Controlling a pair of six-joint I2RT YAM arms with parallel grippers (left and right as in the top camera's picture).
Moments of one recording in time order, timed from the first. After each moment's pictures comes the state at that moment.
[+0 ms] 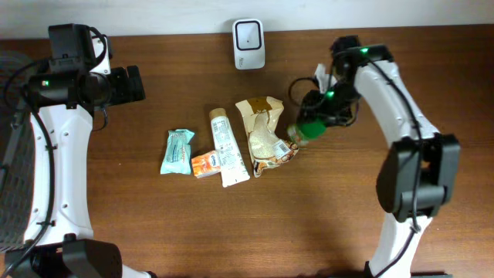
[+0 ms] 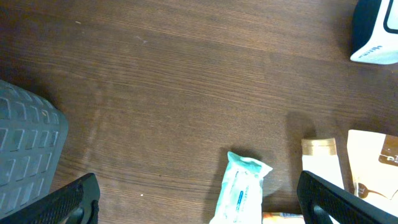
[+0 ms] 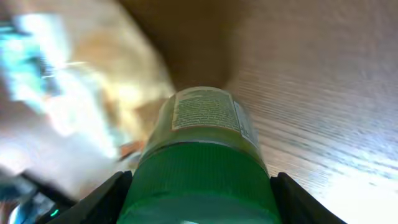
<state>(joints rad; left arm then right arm) 0.11 1.67 1.74 -1.04 0.00 -0.07 0.09 2.09 1.83 -1.29 -0.46 0.02</state>
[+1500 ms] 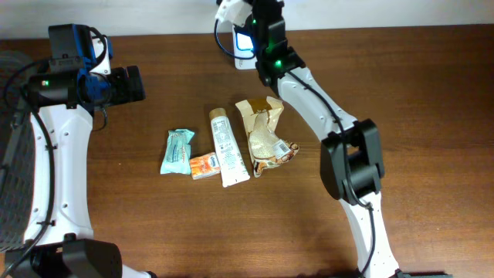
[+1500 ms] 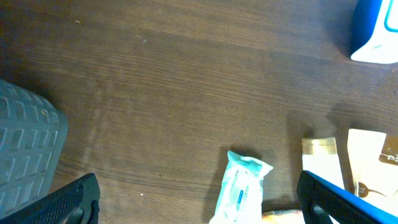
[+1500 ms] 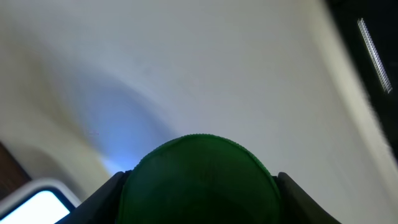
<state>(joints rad) 0.11 1.67 1.74 -1.04 0.00 -0.07 0.42 2.42 2.12 0.24 0.21 -1.00</state>
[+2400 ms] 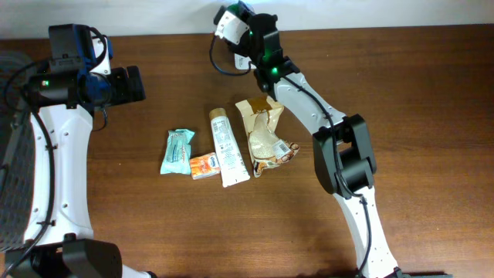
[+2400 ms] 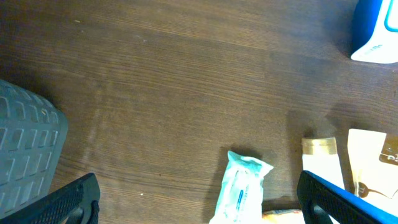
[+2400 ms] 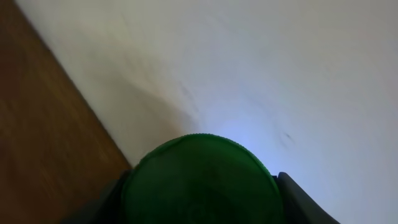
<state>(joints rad) 0.11 1.68 1.74 -1.04 0.00 -0.07 0.40 2.48 2.12 0.15 -0.04 -0.71</state>
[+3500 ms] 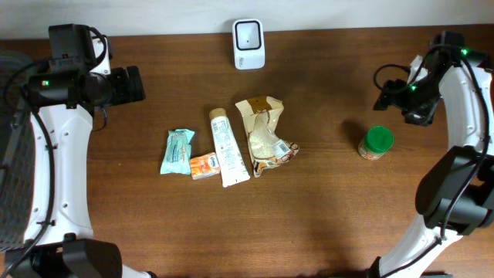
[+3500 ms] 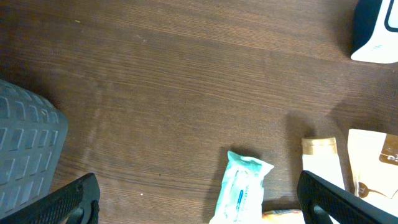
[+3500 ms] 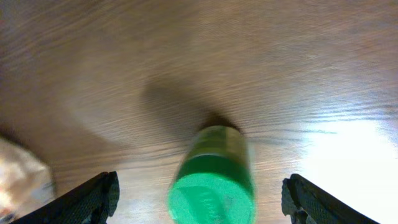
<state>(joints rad) 0.11 1.68 1.74 -1.04 0.00 -0.07 -0.28 2.02 1.82 -1.25 -0.21 0.08</state>
